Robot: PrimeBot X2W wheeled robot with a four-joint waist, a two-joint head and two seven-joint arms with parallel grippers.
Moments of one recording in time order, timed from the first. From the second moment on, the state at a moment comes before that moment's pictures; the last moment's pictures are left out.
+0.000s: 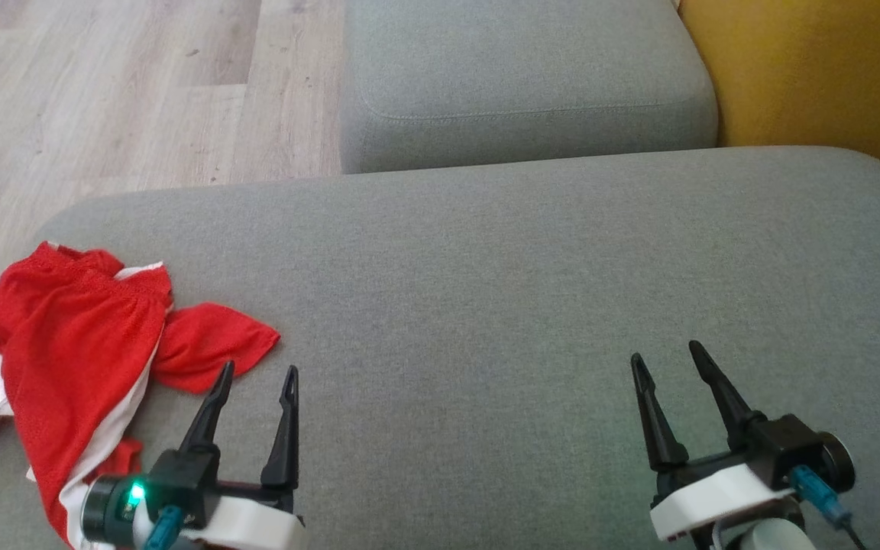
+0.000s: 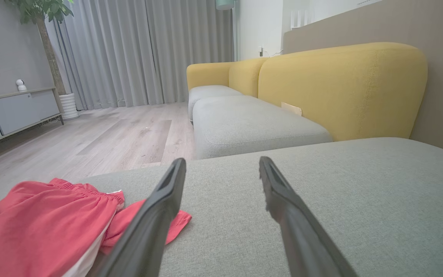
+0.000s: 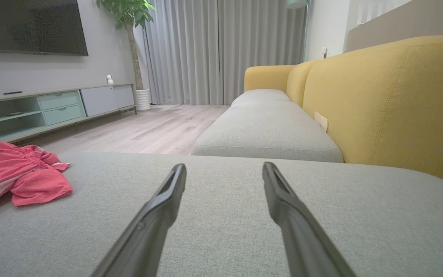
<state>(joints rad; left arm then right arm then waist) 0.14 0.07 -0.21 0.03 -0.04 0.04 -0.25 0.04 -0.04 0.13 0.24 0.05 0.13 -0.25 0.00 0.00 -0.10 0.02</state>
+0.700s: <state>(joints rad) 0.14 0.07 -0.20 0.05 -0.03 0.03 -0.25 0.05 -0.04 0.13 0.27 0.05 0.13 -0.25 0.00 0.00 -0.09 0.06</state>
